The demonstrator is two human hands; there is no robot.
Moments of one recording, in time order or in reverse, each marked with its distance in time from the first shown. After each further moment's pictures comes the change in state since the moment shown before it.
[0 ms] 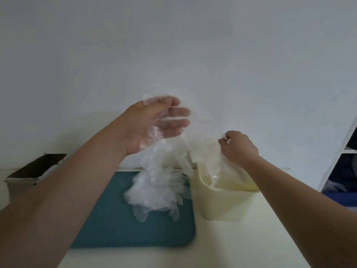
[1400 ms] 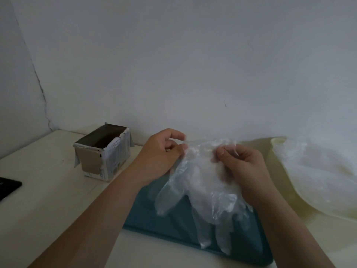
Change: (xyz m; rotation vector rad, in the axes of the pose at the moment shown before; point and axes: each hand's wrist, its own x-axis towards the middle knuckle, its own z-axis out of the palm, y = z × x) left_hand -0.048 -0.108 -0.170 0.565 0.340 0.023; right_hand -0.088 -0.123 0.128 0.936 -0.296 -0.182
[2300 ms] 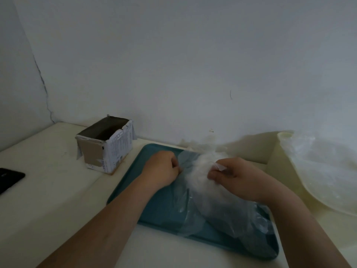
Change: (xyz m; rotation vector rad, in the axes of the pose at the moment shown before) left_hand 0.016 -0.075 0.022 0.694 -0.083 -0.193; right_hand 0.008 0.020 -0.016 -0.798 -0.565 -0.050
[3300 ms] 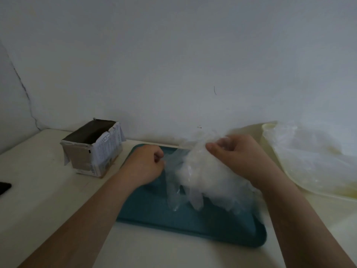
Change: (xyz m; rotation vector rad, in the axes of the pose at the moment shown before) left_hand -0.013 -0.005 -0.028 -0.035 0.064 0.077; right_hand -0.014 -0.021 -0.026 0.232 0.378 0.204
